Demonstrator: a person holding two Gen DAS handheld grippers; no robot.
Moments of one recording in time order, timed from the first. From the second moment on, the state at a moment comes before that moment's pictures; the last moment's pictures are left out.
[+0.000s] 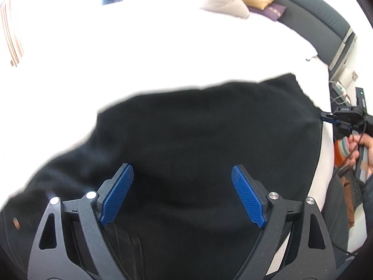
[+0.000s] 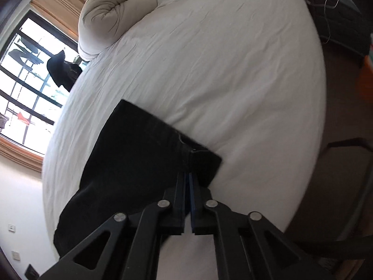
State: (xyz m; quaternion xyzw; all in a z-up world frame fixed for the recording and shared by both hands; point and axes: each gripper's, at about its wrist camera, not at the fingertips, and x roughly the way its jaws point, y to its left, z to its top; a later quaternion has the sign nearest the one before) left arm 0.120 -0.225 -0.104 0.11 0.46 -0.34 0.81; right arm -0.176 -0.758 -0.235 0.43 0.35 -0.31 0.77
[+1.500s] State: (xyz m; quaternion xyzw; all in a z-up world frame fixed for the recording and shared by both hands) left arm 0.236 -0.181 -0.098 0.03 0.45 -0.23 0.87; right arm -0.109 -0.707 -0.208 0.41 0.35 -0.11 0.84
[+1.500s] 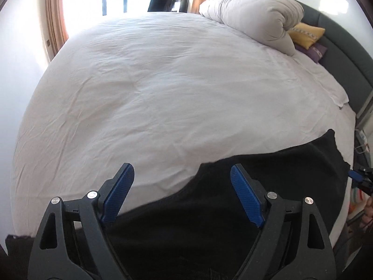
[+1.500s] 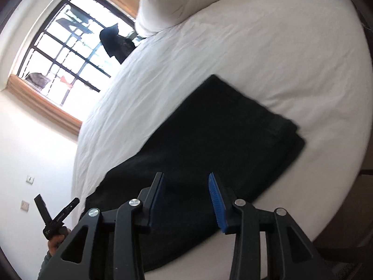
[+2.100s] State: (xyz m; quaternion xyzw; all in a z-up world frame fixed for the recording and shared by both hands) left arm 0.147 -0.081 -0.098 -0.01 0.42 -0.17 0.89; right arm -0.063 -0.657 -0.215 0.39 0.38 -0.06 0.83
